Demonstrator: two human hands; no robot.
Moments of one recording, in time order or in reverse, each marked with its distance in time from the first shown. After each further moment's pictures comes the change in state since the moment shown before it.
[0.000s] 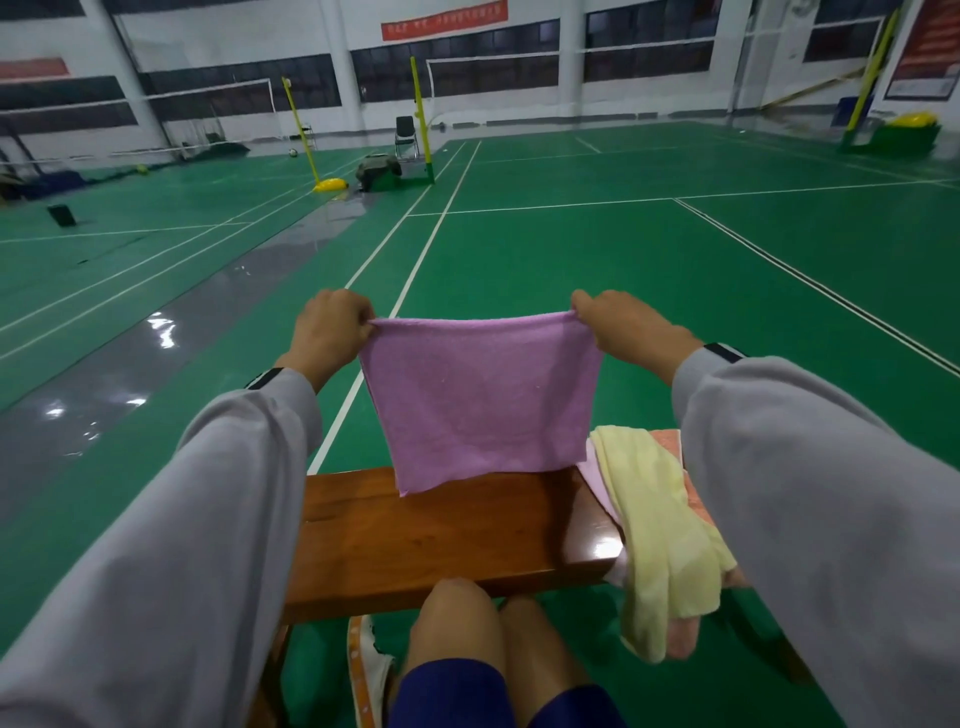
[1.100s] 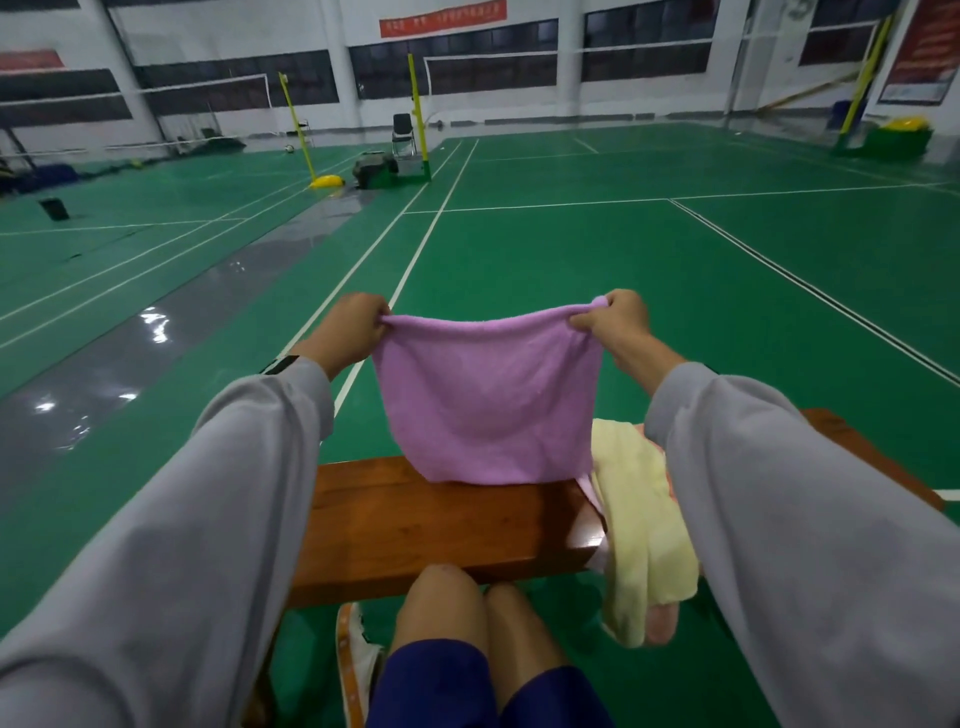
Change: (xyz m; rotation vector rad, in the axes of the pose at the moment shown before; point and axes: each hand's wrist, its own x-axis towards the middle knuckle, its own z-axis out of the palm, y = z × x) left_hand 0.001 0.026 0.023 -0.051 -0.116 0.104; right_hand -0.013 -0.004 0.016 1.064 0.251 0.797
